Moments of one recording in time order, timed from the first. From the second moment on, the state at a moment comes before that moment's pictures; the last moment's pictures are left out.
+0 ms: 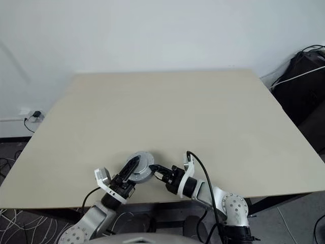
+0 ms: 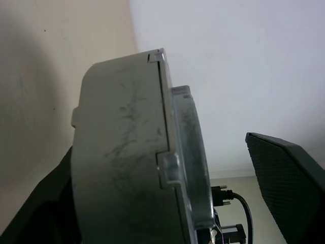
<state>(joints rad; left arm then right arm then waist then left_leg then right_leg) 0.39 -0.07 0.14 -0.22 -1.34 0.75 -0.34 0.08 -0.08 -0.03 -0.14 1.63 1.11 -0.13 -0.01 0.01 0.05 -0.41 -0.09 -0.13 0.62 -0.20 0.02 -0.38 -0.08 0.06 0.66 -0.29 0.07</state>
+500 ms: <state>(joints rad) 0.42 -0.07 0.12 -0.22 -1.38 0.71 -0.33 0.07 -0.11 0.02 -0.18 1.52 1.04 -0.04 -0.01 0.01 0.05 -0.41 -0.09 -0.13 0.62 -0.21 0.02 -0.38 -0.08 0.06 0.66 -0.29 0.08</state>
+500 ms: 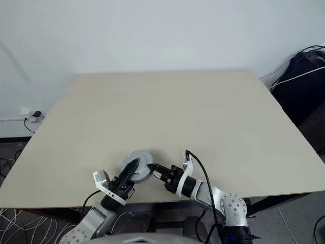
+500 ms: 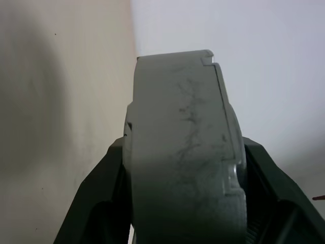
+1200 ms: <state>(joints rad) 0.21 -0.04 0.27 -0.08 -1.24 0.55 -0.30 0.12 -0.42 0.33 -0.37 0.45 0.41 0.36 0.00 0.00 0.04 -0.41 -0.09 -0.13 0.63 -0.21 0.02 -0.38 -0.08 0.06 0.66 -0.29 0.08</state>
